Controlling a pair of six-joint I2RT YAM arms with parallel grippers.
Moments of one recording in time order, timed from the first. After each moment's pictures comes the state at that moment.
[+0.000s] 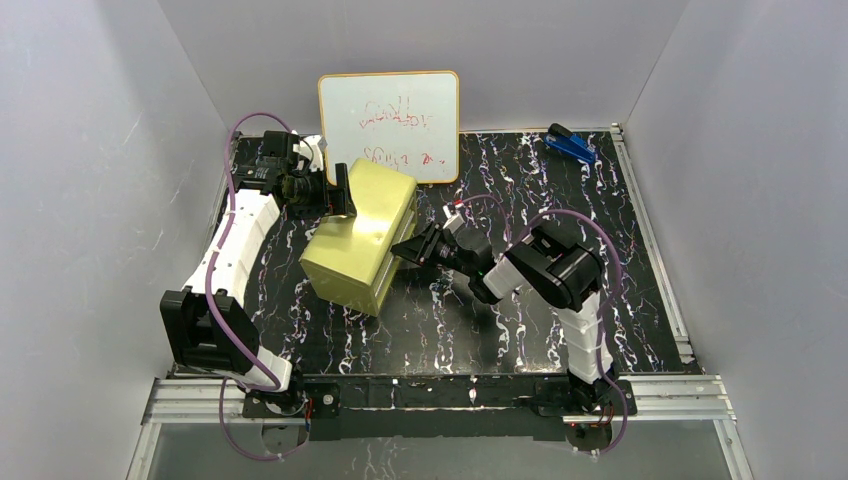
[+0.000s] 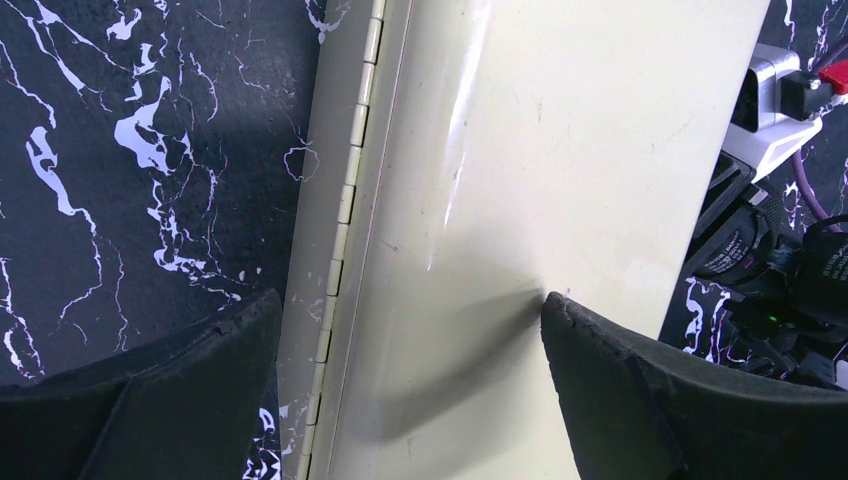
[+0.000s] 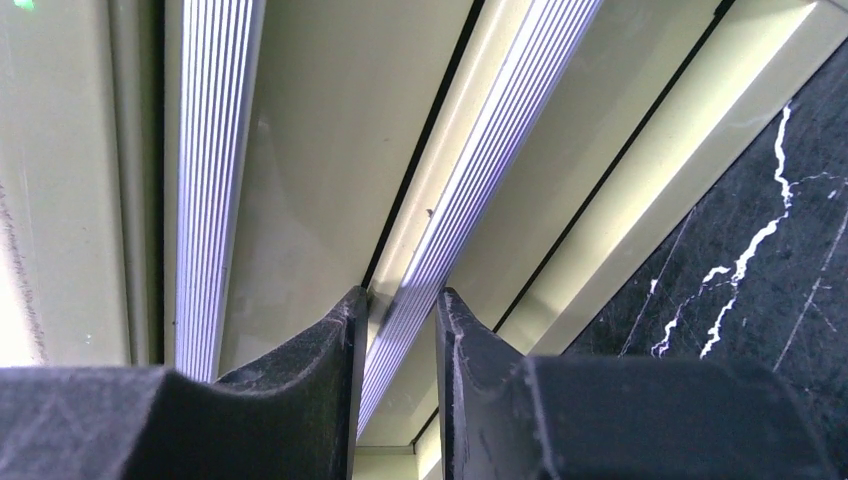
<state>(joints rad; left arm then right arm) -0.12 1.48 1.41 -0.88 0.27 -0.15 0.77 2.09 0.80 1.20 -0.30 1.15</state>
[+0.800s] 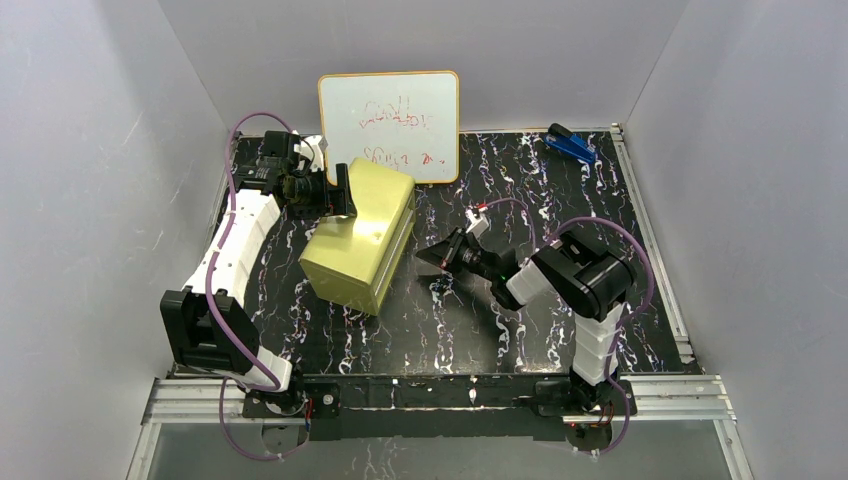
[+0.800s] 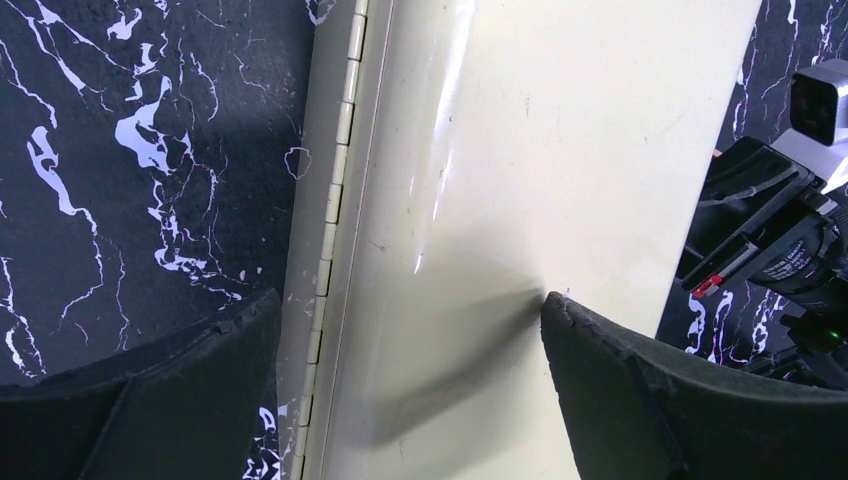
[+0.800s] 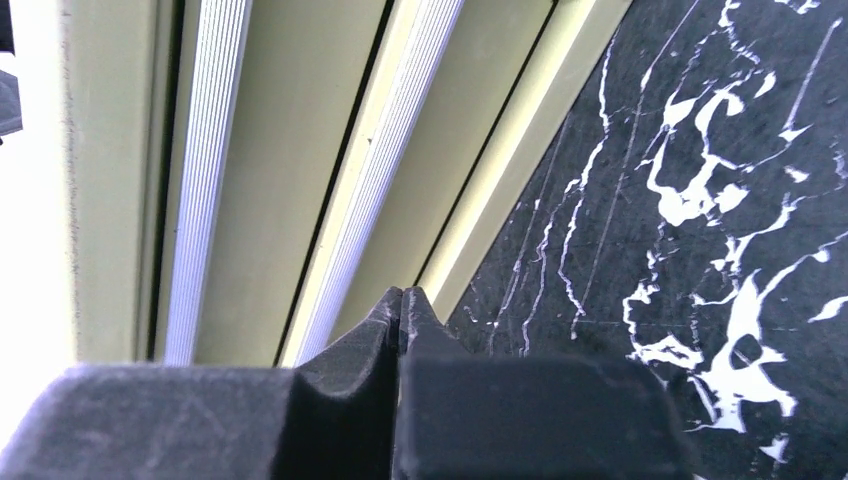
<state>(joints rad) -0.12 1.48 1.41 -0.88 0.26 -0.15 0.69 1.93 0.61 1.14 -0.30 1.08</state>
